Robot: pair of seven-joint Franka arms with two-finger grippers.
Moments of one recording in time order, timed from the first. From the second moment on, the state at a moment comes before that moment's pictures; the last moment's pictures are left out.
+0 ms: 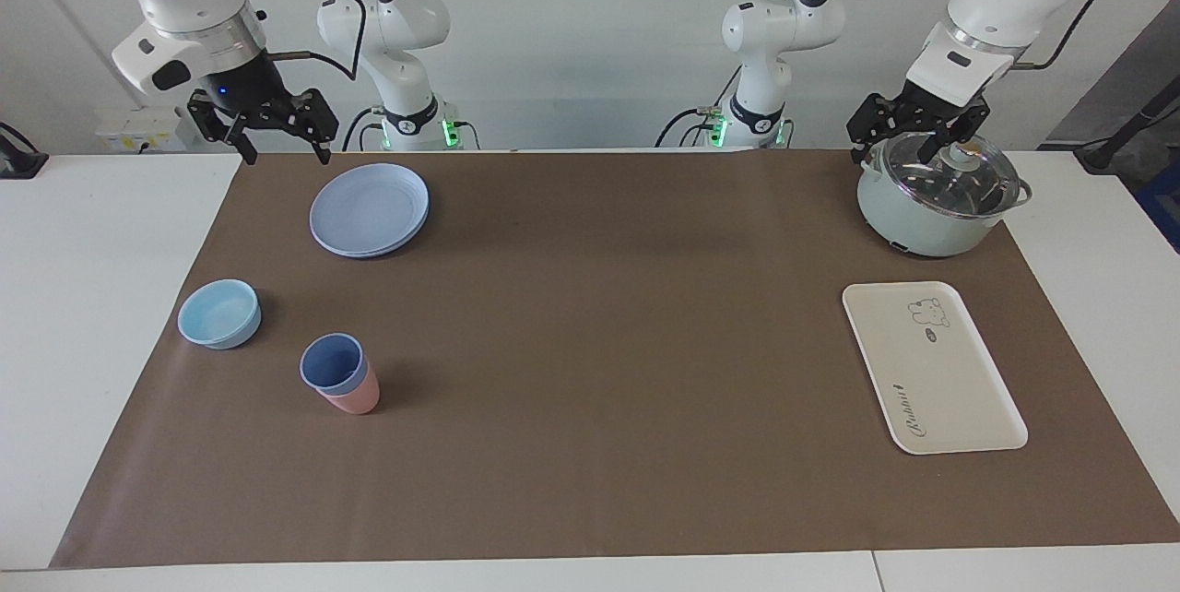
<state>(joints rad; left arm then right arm) 0.07 -0.03 -0.19 -1.55 -0.03 1.46 -0.04 0.10 -0.06 -0.09 -1.61 -0.01 1.51 0.03</state>
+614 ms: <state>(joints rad) 0.07 -0.03 -0.19 -1.55 -0.03 1.48 -0.04 0.10 -0.07 -0.09 -1.62 -0.01 1.53 0.02</state>
